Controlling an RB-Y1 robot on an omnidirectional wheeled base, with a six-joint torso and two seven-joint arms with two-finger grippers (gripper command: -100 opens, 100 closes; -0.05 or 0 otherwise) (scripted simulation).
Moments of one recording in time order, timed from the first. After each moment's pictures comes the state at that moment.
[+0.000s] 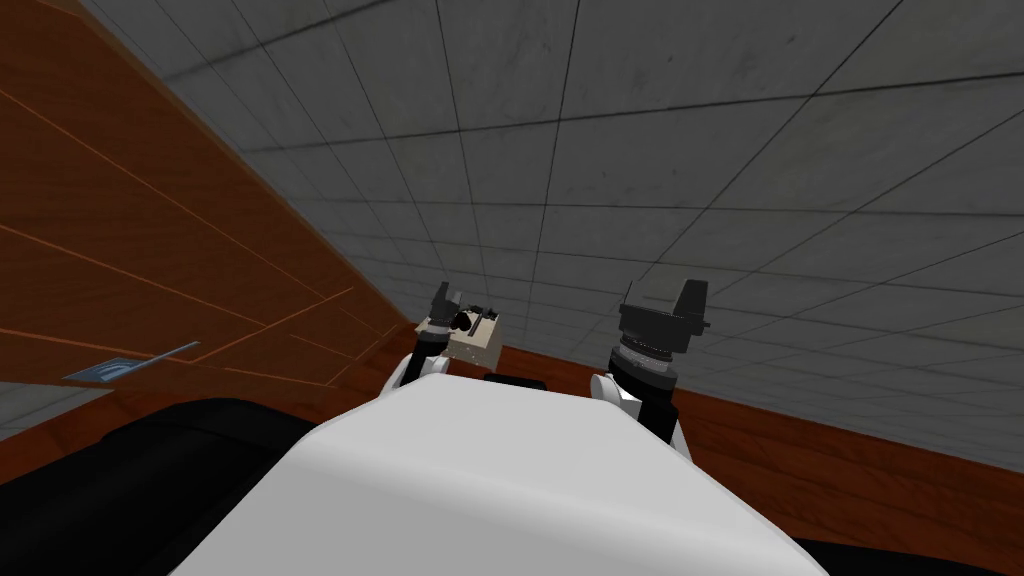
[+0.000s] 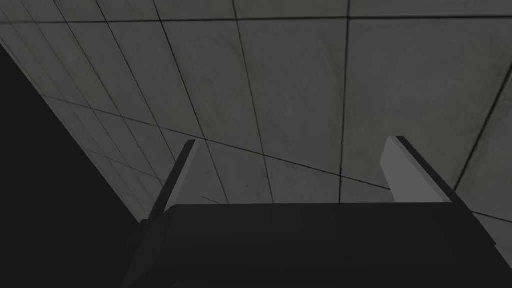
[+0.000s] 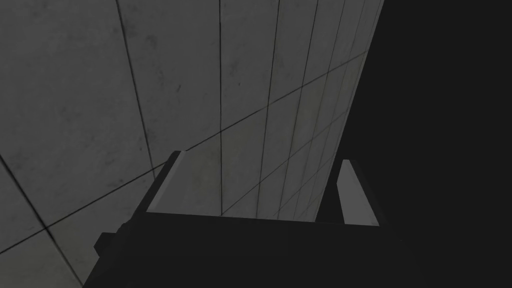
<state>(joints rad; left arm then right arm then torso) 0.49 0.19 -0.02 -2.09 -0.01 -0.48 0.13 0.54 0.03 -0.01 -2.37 0.04 -0.65 -0.08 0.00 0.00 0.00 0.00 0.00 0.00</state>
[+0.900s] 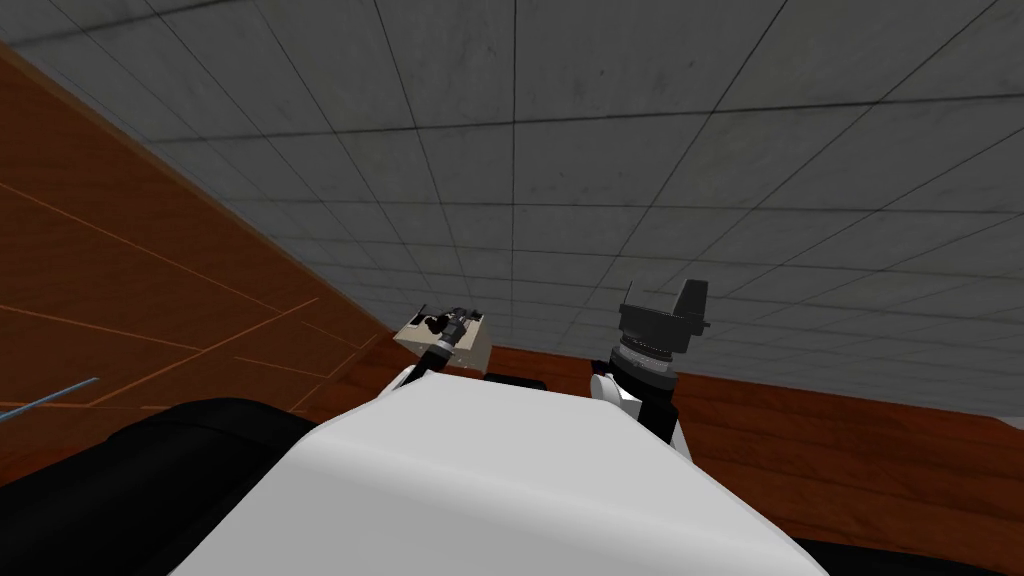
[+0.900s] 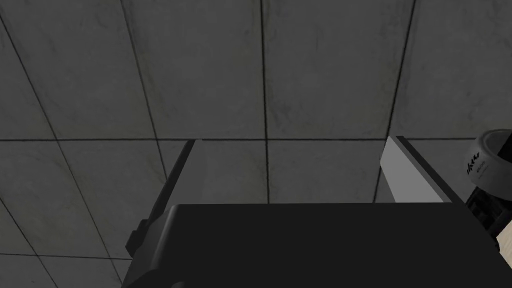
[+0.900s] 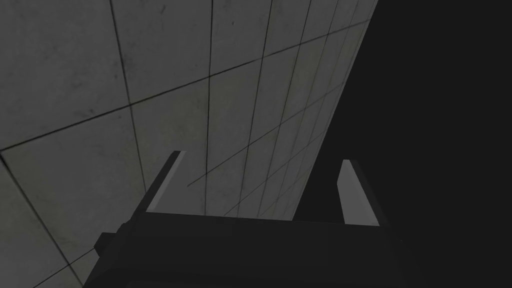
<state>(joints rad) 0.53 0.42 -0.16 -1.87 0.11 -0.34 0.20 0.54 0.03 -0.01 -2.37 0.04 -0.65 -0.08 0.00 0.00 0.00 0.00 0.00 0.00</state>
